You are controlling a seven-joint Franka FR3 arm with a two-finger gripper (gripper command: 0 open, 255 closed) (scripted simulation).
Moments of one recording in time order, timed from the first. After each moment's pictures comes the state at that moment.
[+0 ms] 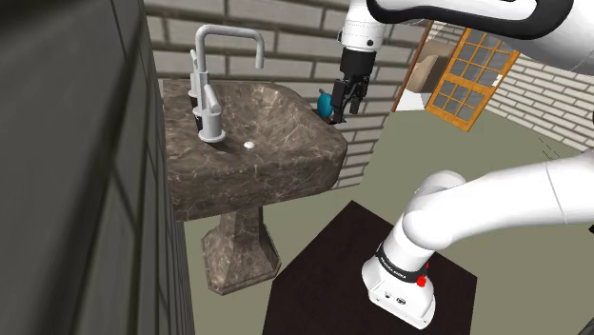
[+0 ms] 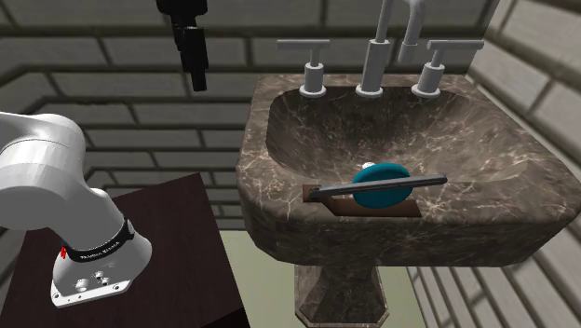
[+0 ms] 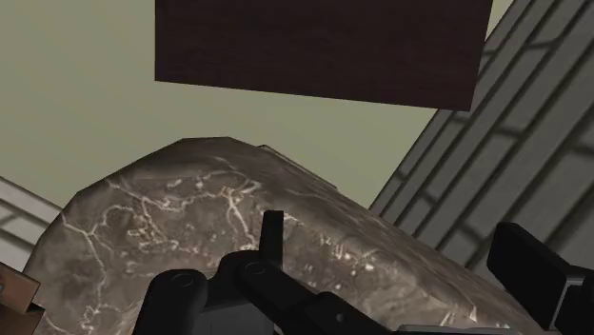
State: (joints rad) arm -0.02 -0.76 0.01 -2.31 0.00 1.46 -0.04
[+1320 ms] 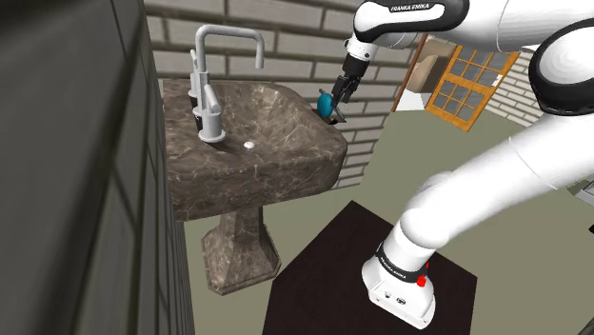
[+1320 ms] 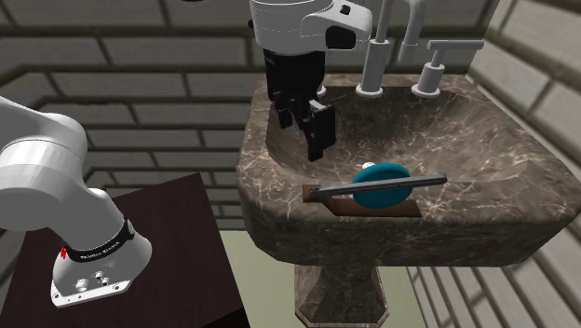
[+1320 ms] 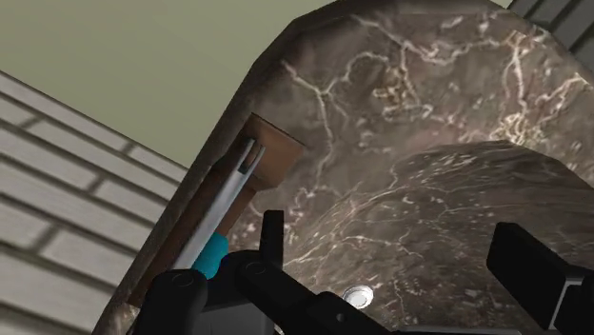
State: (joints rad) arm -0.07 -0.42 -0.37 -2.19 -0.05 1.88 -0.47
